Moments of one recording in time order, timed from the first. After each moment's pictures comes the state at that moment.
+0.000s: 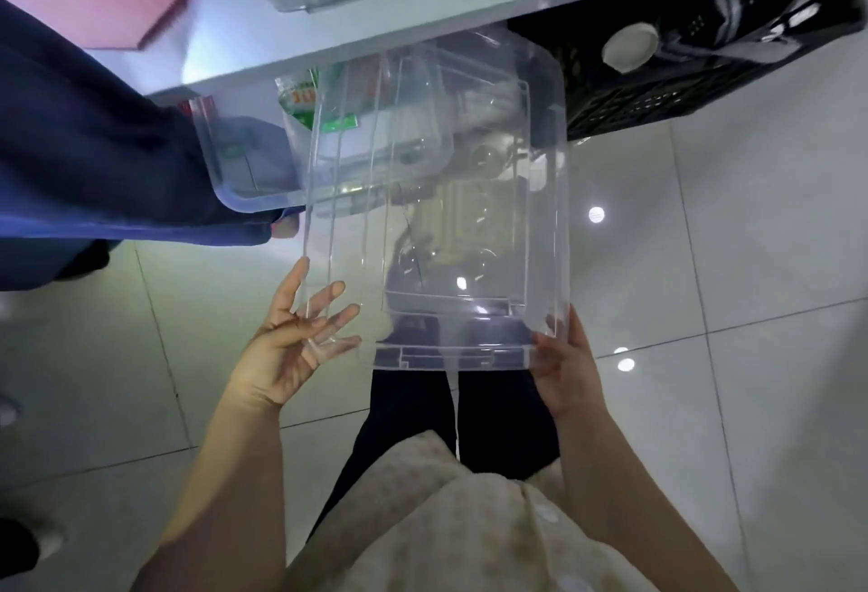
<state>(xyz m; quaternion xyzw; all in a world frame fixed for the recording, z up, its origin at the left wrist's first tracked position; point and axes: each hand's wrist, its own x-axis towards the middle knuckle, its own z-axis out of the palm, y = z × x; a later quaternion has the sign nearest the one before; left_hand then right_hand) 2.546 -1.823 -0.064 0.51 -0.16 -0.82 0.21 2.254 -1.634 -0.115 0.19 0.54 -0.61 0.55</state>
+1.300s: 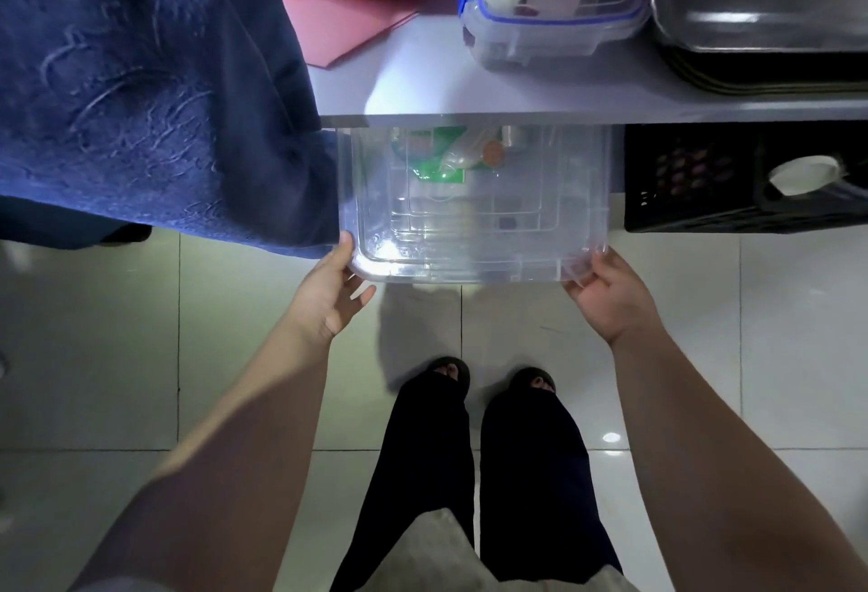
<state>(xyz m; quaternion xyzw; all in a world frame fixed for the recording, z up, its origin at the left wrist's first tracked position) 2.582 -1.957 -0.148 0.68 -0.08 -0.70 0.22 2.244 -1.863 -0.165 0.07 0.61 -0.52 0.60</state>
